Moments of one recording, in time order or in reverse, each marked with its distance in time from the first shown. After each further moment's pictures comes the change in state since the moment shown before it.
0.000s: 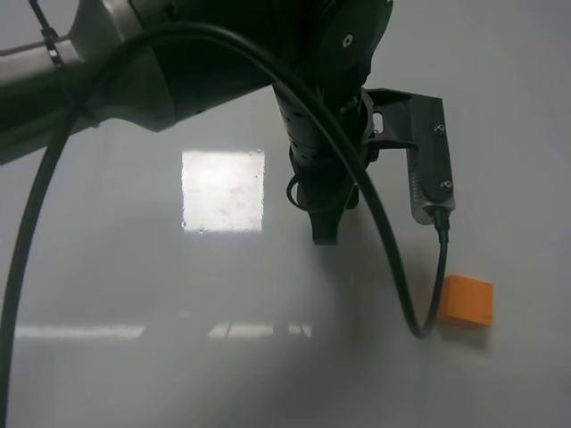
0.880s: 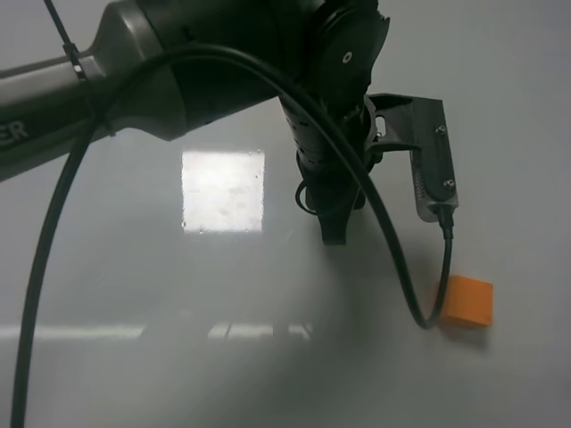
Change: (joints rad) left arm 0.020 0.020 0.003 -0.018 -0.060 -0.014; right arm 0.000 0.000 0.000 0.005 0.000 0.000
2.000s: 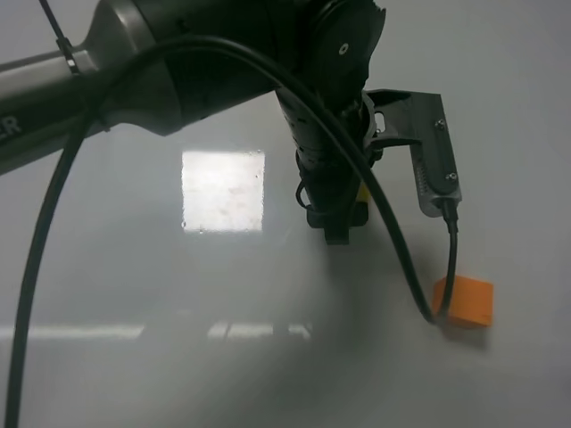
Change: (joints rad) left arm -0.001 -0.030 -0.005 -0.028 0.015 -0.020; right arm 0.000 0.000 0.000 0.001 0.000 0.000
